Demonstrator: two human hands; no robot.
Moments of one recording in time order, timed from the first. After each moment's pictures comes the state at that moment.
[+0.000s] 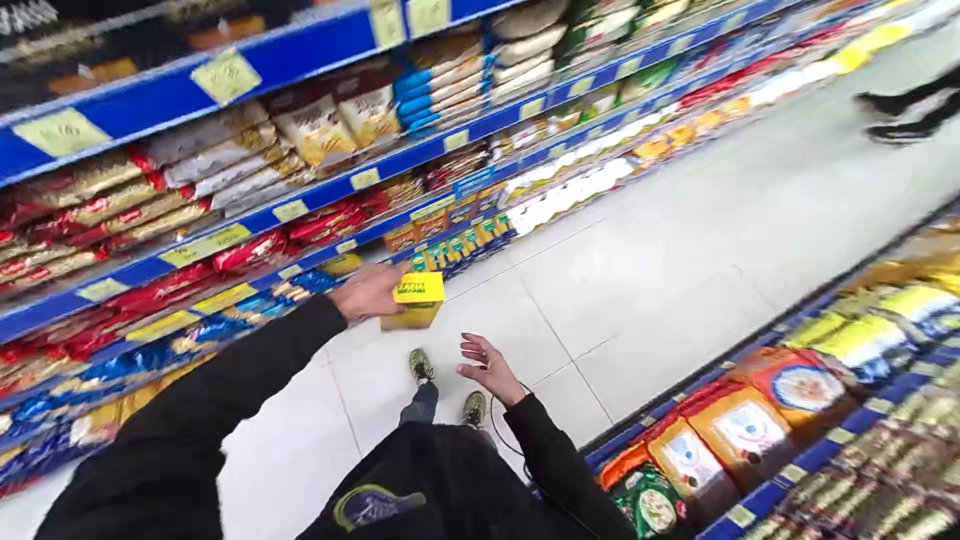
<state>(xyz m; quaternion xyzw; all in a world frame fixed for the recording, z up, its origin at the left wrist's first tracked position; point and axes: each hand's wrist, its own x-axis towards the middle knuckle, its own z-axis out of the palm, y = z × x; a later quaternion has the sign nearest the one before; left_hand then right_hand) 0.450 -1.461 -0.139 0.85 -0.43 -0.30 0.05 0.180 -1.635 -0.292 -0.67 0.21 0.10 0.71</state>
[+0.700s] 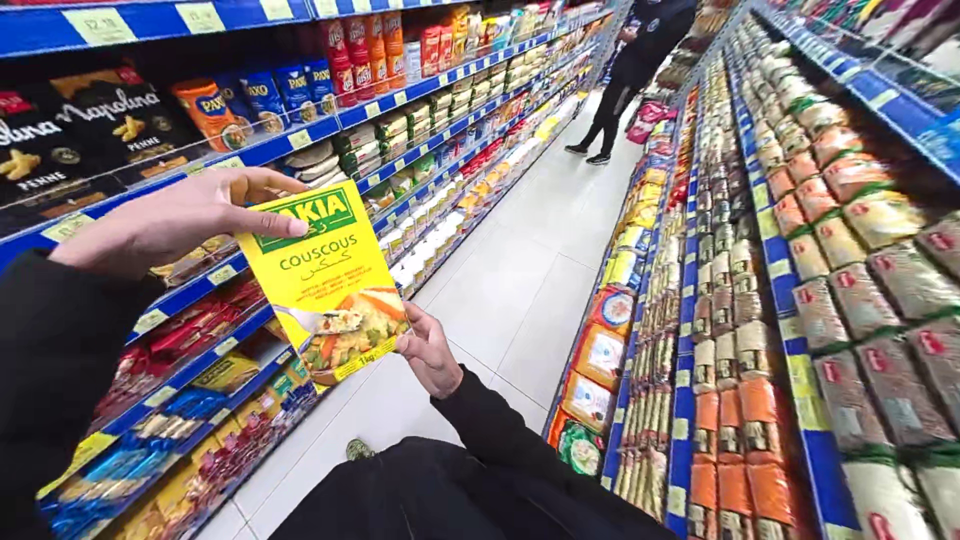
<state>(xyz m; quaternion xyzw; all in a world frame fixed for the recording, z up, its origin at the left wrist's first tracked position) 0.270 -1.560 0.207 0.74 -0.49 -0.28 0.36 0.040 -1.680 -0.033 -0.44 -0.05 -0.27 0.85</state>
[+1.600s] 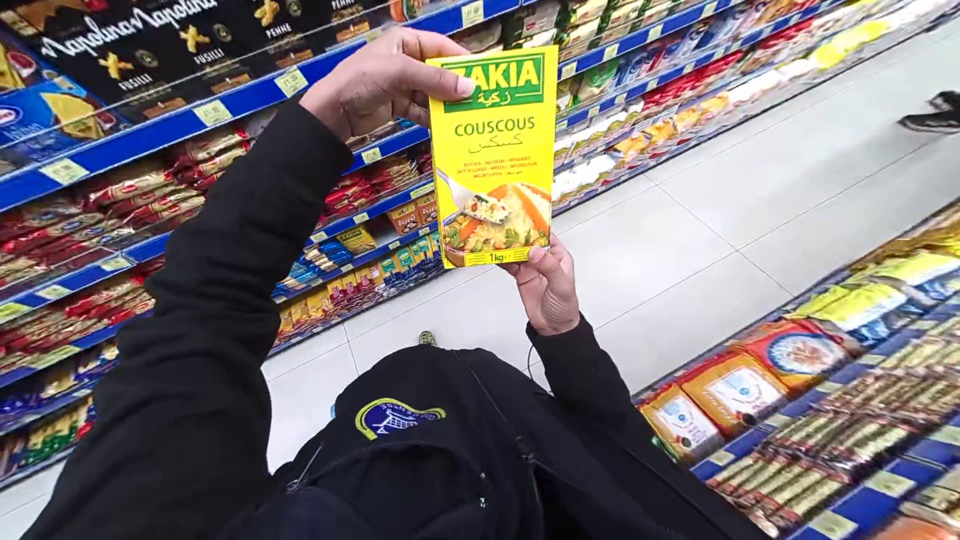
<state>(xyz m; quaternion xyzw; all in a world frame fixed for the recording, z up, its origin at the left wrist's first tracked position) 0.280 -1.540 0.174 0.67 -0.45 -0.33 0.50 0.040 -1.674 -0.039 -0.39 -0.05 -0.25 0.88</state>
